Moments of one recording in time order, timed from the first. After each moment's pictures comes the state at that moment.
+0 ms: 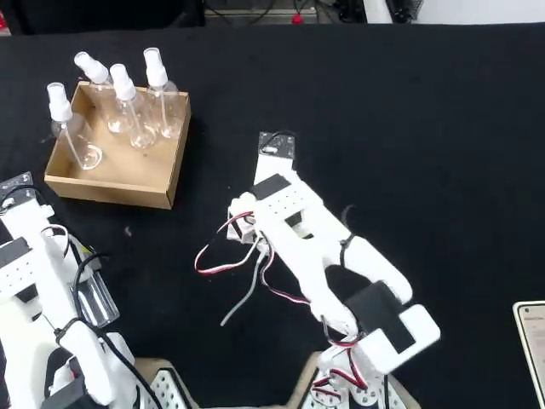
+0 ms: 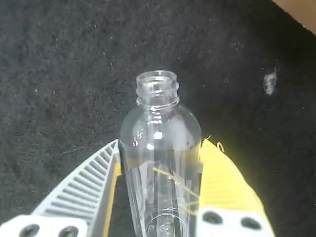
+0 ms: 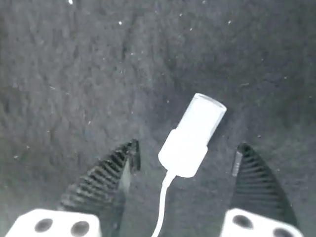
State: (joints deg) left arm -40.9 -36.5 57.5 60.4 -10.9; right arm -30.9 2.9 30.6 59.9 -38.1
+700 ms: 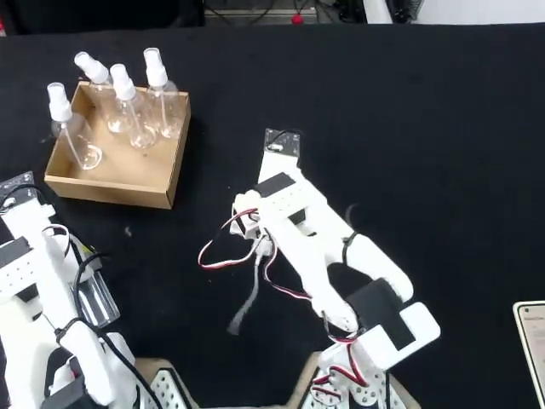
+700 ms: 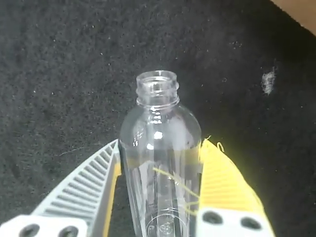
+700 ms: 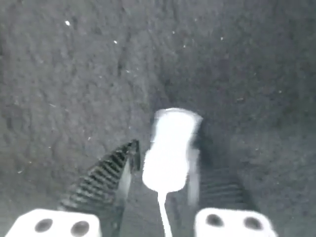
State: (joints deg) left arm -40.5 -36.5 57.5 60.4 -10.9; right arm -29.1 3.2 31.0 56.7 -37.5
